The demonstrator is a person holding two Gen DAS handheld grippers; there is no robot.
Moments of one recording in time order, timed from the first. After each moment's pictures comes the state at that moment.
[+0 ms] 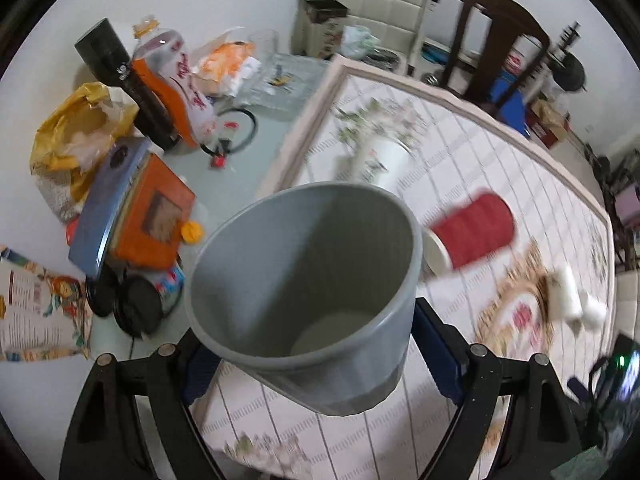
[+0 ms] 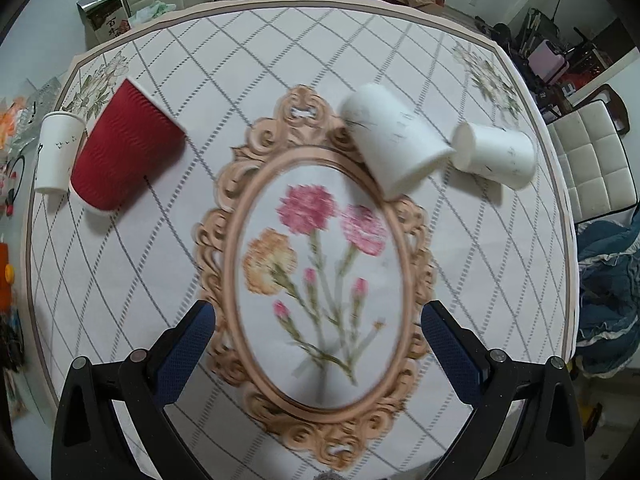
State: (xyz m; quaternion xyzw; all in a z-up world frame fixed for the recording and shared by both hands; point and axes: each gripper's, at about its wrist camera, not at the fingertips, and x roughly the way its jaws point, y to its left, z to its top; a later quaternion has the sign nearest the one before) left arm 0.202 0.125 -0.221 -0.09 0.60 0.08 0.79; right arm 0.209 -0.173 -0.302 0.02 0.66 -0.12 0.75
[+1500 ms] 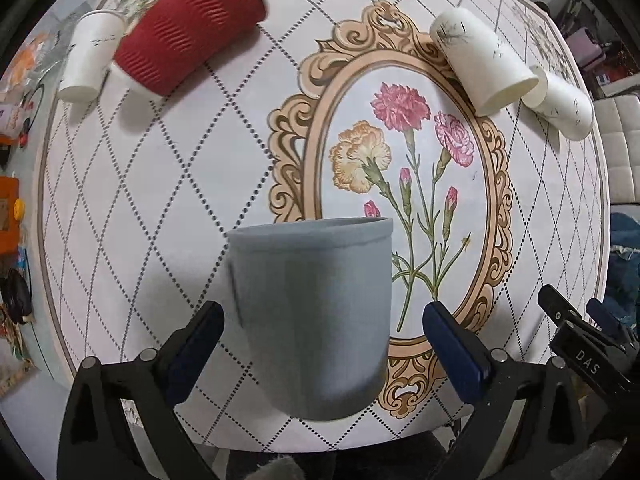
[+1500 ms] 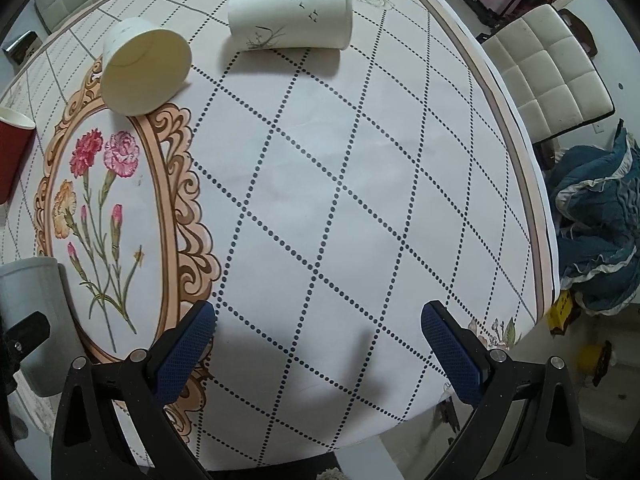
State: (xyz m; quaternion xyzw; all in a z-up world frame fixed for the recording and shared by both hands) left arm 0.182 -0.100 -0.338 0.01 0.72 -0.07 0.69; right arm 0.120 -0.343 -0.349 0.08 0.69 -0.19 0.70
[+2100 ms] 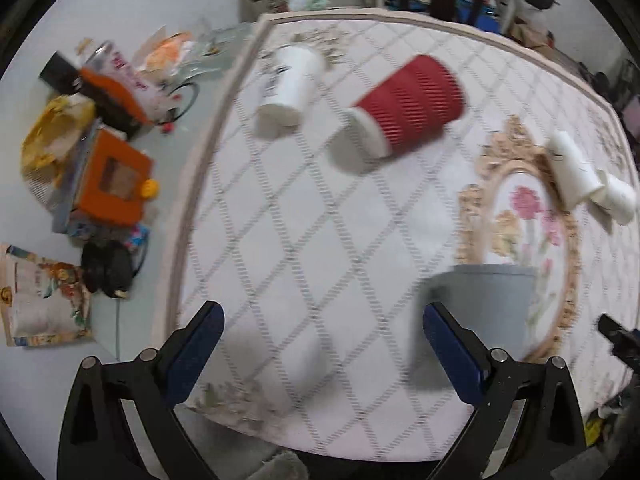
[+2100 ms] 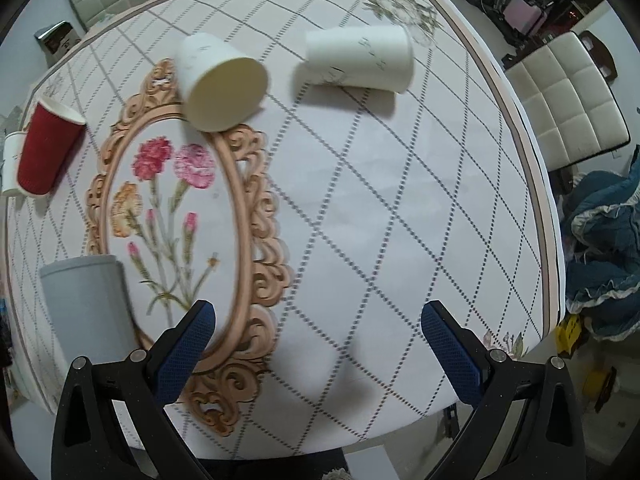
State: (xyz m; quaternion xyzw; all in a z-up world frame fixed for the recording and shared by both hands) left arm 0.158 0.036 -0.277 0.03 0.63 0.08 0.77; right arm 0.138 -0.295 -0.314 0.07 0.68 -0.15 0.72
